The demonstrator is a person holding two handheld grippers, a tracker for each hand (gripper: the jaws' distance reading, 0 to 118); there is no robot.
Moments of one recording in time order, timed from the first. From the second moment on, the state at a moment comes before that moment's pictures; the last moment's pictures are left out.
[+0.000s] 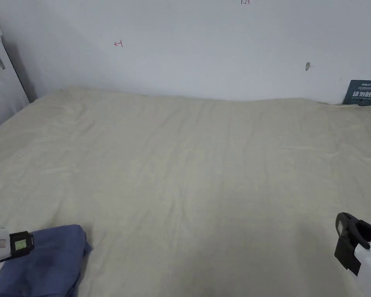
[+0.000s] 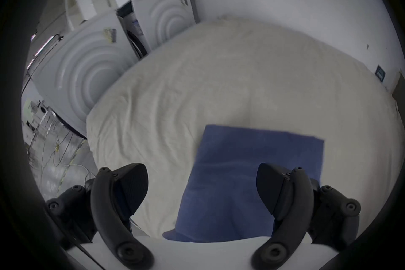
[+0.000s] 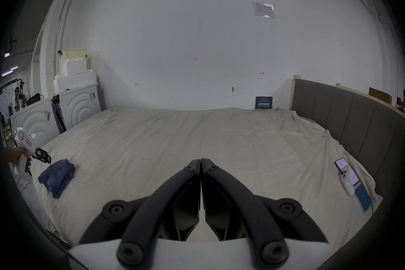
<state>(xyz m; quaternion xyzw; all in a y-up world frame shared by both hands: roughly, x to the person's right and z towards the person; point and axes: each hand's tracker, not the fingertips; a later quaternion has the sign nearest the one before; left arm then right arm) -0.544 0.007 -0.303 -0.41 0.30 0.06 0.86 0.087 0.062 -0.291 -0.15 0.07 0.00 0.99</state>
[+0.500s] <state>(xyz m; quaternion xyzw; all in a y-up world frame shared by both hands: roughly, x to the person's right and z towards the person) -0.394 0.189 -0.249 -0.17 0.21 0.06 0.96 0.125 0.132 -0.248 -0.07 0.07 -0.01 1.00</state>
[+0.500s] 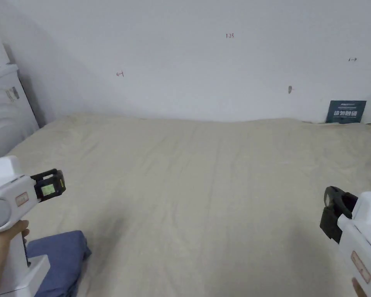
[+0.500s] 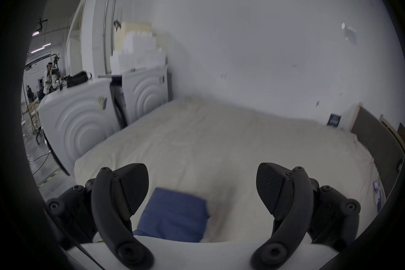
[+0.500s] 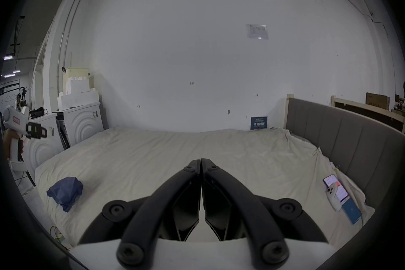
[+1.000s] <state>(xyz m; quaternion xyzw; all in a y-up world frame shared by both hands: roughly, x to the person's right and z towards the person) -0.242 0.202 -0.227 -0.02 0.06 0.05 1.00 0.166 0.157 -0.218 -0.03 0.06 0.00 1.00</state>
